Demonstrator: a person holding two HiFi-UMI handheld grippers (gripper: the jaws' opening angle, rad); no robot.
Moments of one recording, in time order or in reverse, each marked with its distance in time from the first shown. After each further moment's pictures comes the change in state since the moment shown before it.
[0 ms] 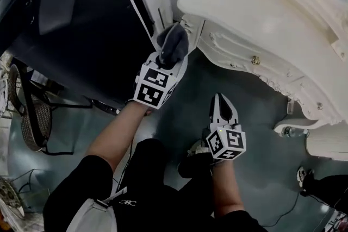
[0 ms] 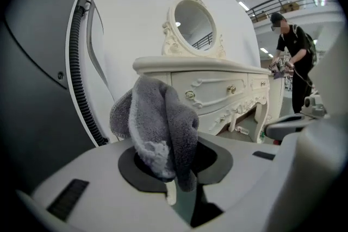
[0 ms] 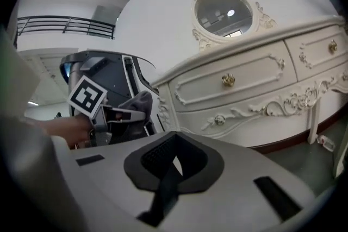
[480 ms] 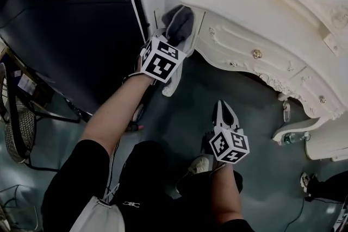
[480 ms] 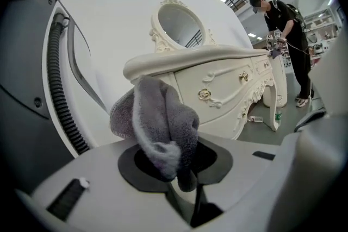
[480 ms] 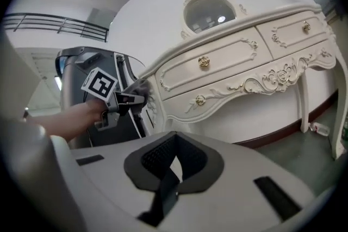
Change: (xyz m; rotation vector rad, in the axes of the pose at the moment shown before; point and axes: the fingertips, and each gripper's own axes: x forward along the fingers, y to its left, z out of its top) left arm 0.050 0.030 0.021 0.236 -0.083 0.065; right arm 0.001 -0.033 -0.061 0.050 -0.068 -0.072
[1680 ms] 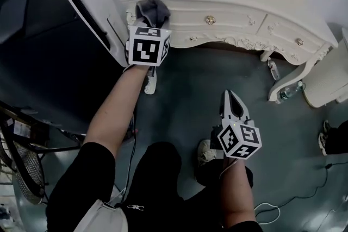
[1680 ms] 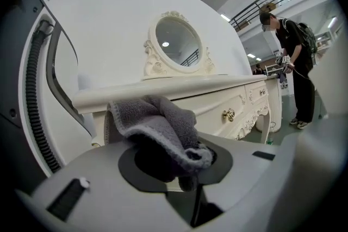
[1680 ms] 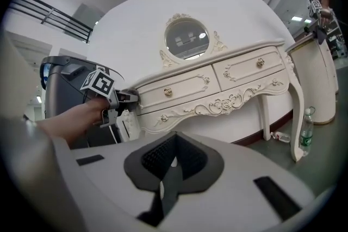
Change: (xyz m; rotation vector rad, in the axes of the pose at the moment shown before) left arm 0.016 -0.074 0.081 -0.132 -0.133 -0.075; right arm -0.110 -0.060 0.031 0.021 -0.103 -0.273
